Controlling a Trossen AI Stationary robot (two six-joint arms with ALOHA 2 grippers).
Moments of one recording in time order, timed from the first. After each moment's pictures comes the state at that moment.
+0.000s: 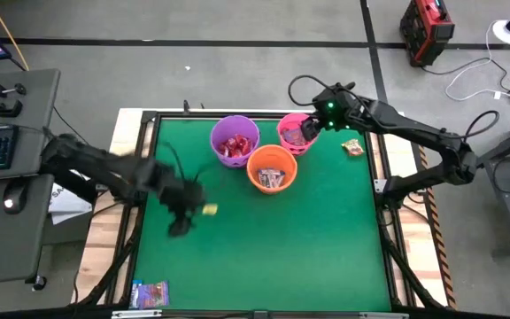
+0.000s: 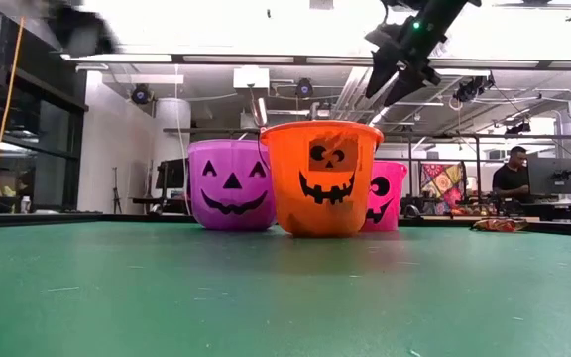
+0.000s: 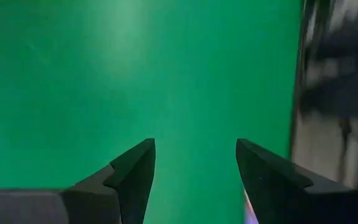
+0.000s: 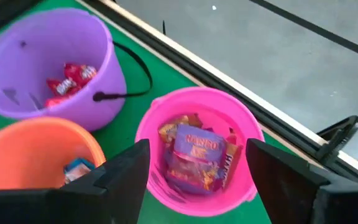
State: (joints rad) left arm -0.29 1.24 1.11 -1.04 0.18 -0.43; right arm -0.50 1.32 1.26 -0.74 0.19 0.30
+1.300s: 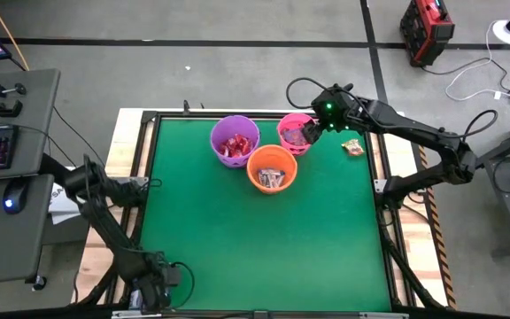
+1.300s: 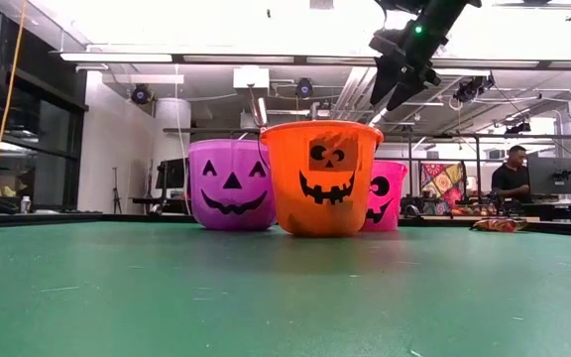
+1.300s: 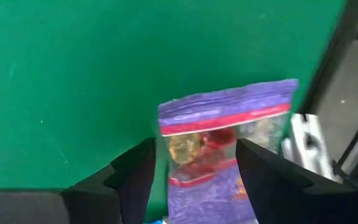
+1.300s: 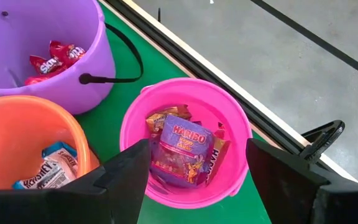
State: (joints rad) left arm -1.06 1.73 0.98 -0.64 0.20 -1.19; right arm -0.50 1.33 1.26 -0.78 0.21 0.20
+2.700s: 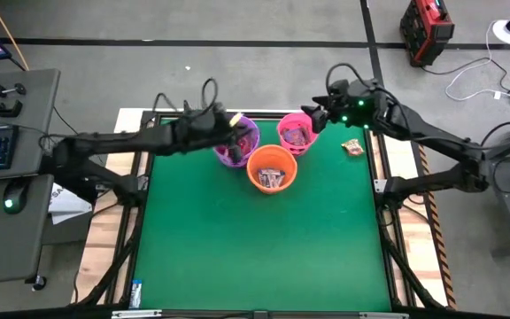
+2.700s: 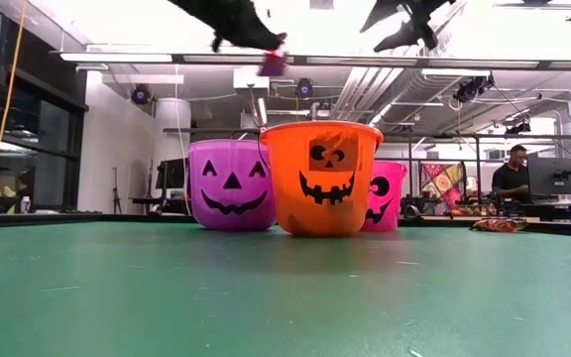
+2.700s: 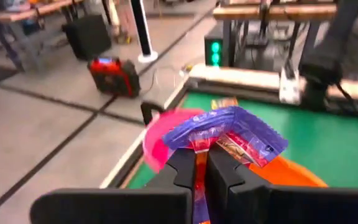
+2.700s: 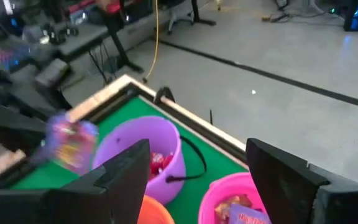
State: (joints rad) left arm 0.21 1.37 1.13 -0.09 -0.25 0.06; right arm -0.44 1.15 1.26 -0.50 0.16 0.32
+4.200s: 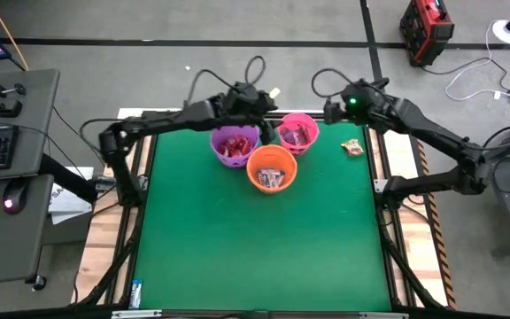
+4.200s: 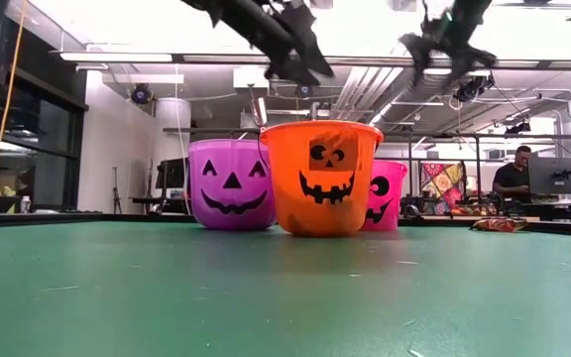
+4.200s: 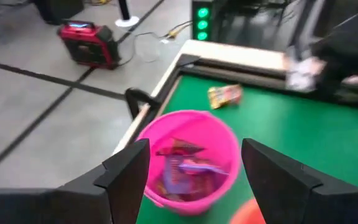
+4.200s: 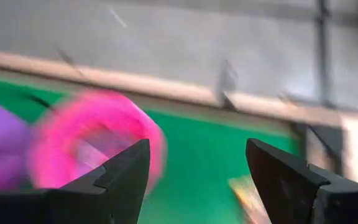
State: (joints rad) left arm 0.36 1.79 1.60 -0.28 -0.04 0.08; right arm -0.59 1.17 1.26 -0.95 0.44 0.60
